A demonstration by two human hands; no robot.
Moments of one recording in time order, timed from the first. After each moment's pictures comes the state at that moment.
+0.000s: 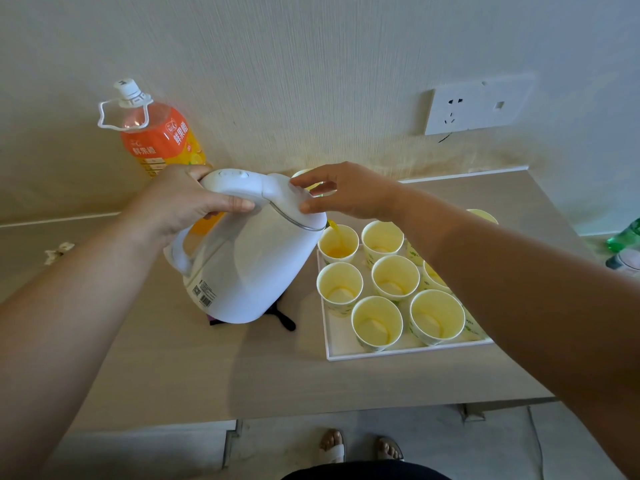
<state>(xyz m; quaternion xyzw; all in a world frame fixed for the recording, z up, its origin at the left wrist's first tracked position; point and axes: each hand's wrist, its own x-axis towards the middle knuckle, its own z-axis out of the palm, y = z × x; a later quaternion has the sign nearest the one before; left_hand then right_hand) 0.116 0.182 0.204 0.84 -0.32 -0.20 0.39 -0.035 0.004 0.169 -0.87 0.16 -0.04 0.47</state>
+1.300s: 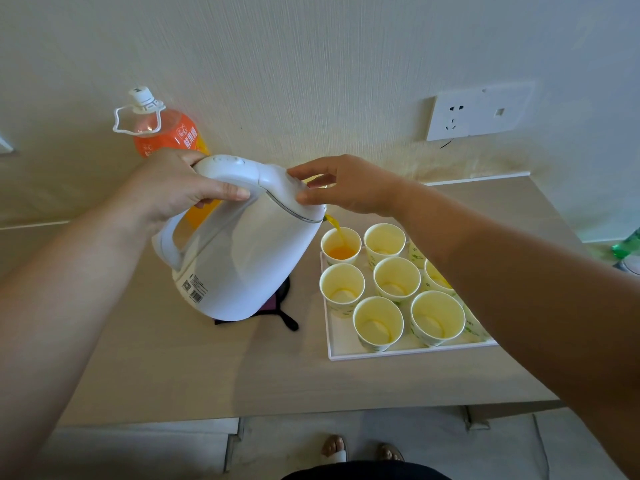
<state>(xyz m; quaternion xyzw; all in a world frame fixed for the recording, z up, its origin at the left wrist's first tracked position) 0.110 0.193 0.235 0.84 -0.34 -0.18 0.38 -0.039 0.011 0.186 -0.87 0.14 -0.06 0.48</state>
